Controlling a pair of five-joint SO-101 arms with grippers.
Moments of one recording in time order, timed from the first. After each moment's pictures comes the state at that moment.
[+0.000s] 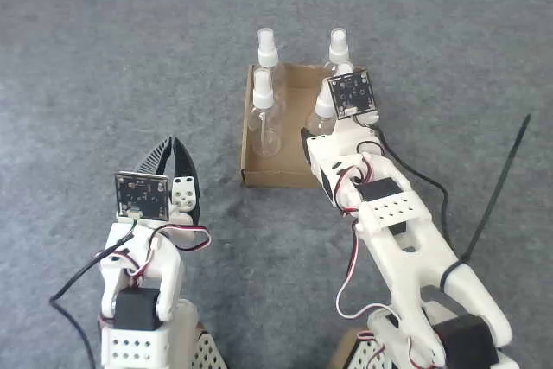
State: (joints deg) left arm -3.2 -103.3 90.3 41.4 0.7; right arm -20.7 -21.2 55.7 13.3 -2.1
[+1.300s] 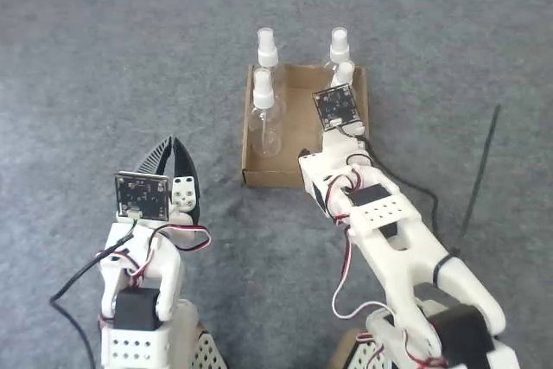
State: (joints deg) left arm -3.2 -103.3 90.3 41.4 0.7; right arm -23.6 -18.9 58.2 13.8 -2.2
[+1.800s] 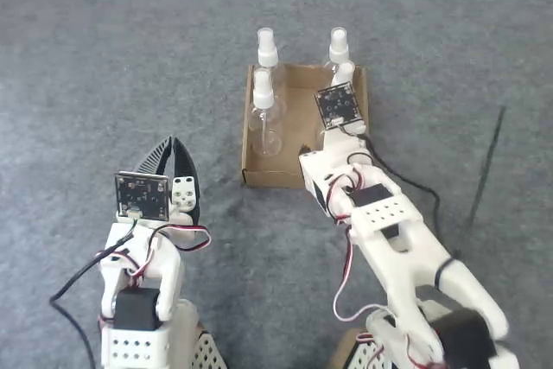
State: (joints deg) left arm -3.2 -103.3 90.3 41.4 0.7; right arm -23.6 -21.0 58.2 13.8 -2.2
